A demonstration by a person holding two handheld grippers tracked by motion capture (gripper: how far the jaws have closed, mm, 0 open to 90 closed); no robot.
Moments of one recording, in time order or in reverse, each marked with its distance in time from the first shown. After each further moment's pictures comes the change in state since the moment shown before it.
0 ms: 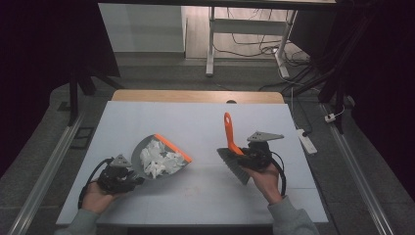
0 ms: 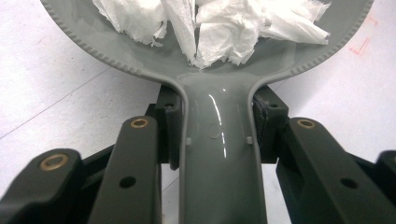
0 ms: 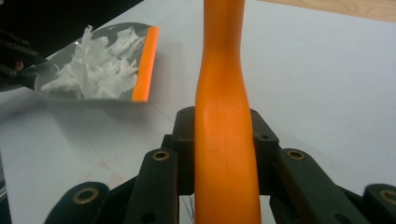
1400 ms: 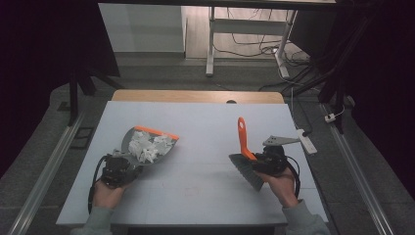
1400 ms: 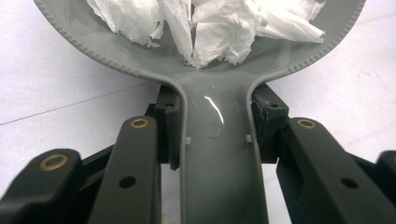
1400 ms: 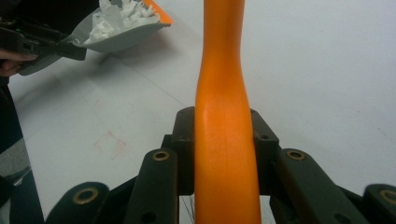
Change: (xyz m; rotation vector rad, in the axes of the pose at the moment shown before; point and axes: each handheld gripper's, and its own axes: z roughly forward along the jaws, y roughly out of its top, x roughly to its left) left arm 0.003 0.012 0.018 -0.054 0.200 -0.306; right arm -0.018 -0.016 -0.033 0.036 0.027 0.036
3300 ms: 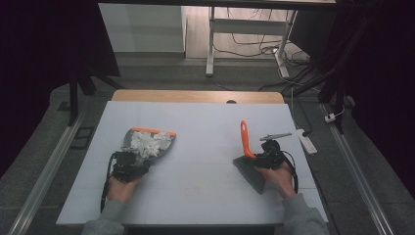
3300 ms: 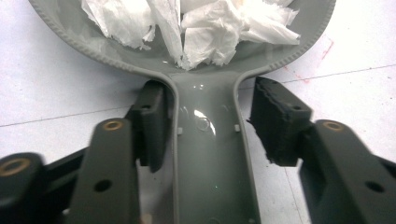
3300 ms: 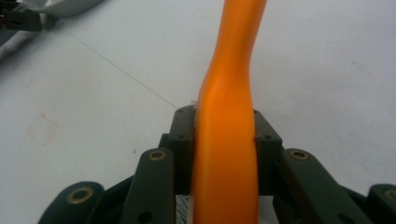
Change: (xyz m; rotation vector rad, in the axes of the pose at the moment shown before) left arm -0.005 0.009 0.033 0.003 0.073 -0.100; right arm -0.058 -0.017 0.038 0.184 -0.032 0.140
